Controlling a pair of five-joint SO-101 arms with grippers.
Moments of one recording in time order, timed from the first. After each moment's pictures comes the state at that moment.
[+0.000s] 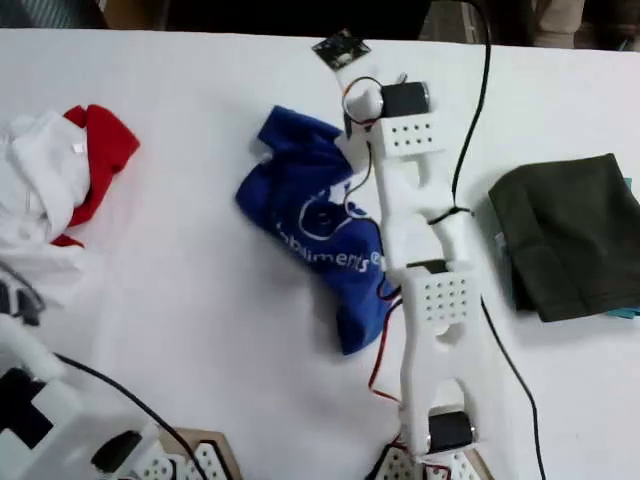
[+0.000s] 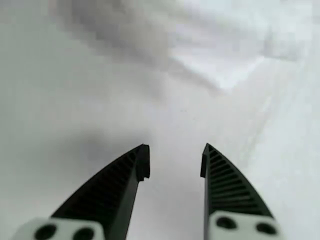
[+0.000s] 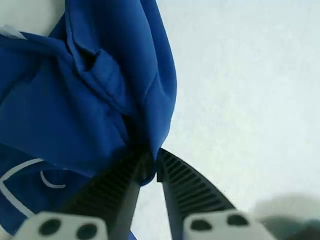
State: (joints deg) left arm -59.1 -0.4 19.9 73.5 -32.5; right arm -14.1 50.2 -65.9 94.9 26.1
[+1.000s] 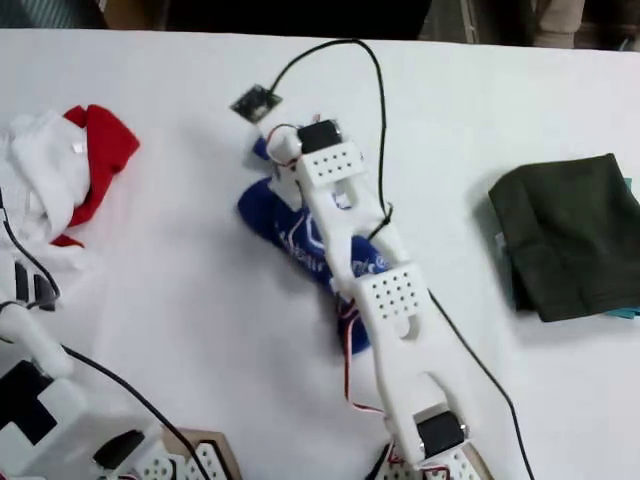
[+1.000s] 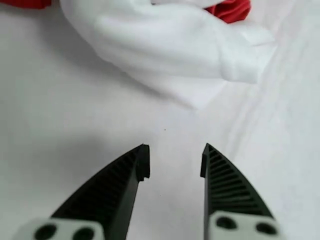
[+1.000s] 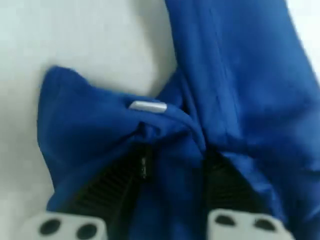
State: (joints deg) left arm -55.5 -0.4 19.9 72.9 -29.8; right arm -26.1 65.5 -70.2 92.3 26.2
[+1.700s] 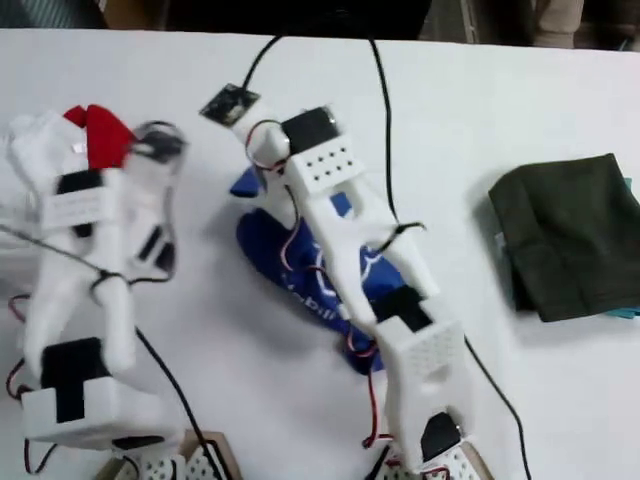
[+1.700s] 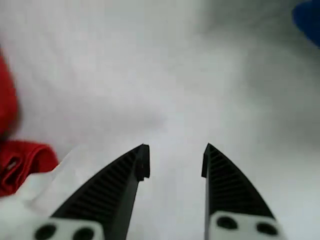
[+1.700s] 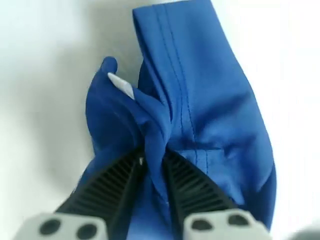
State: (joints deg) left arm -17.0 -0.4 22.3 71.0 -34.5; right arm -31.6 29.1 -37.1 97.8 26.2
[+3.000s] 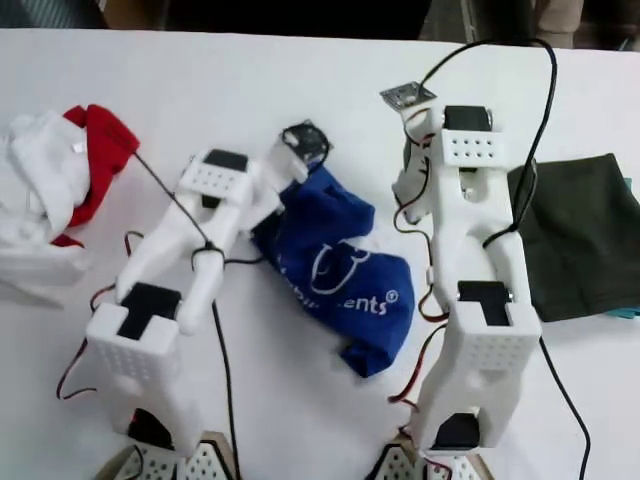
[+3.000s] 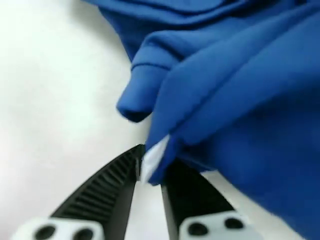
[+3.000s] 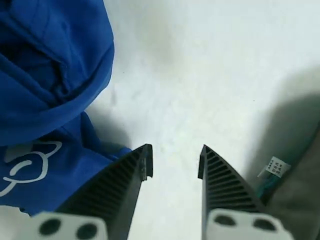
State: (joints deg) left arm 6.6 20.4 1.2 65.1 -32.3; right arm -3.4 25.7 -21.5 93.4 26.2
